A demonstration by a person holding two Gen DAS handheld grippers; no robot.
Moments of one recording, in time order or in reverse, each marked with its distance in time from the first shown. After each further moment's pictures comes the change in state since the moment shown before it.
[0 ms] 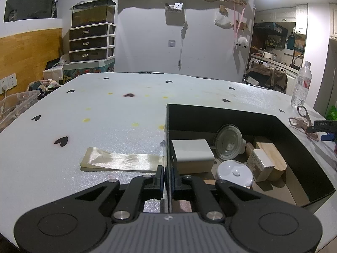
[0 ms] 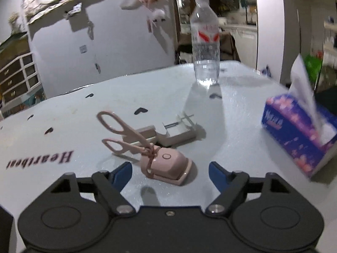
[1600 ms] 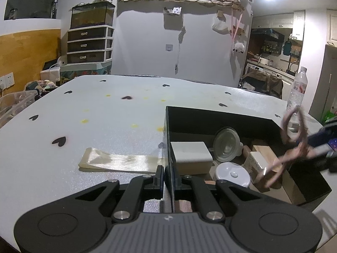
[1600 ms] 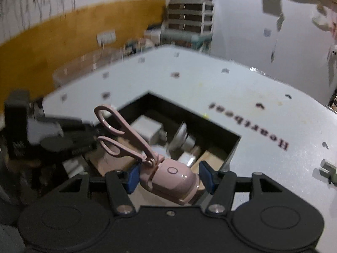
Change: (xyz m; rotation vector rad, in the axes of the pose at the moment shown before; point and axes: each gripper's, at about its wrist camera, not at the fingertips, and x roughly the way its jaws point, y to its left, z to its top) left arm -0.002 0.005 -0.003 -0.016 -0.026 -0.034; right arm -0.169 0.220 -0.045 -0.706 0.247 0.629
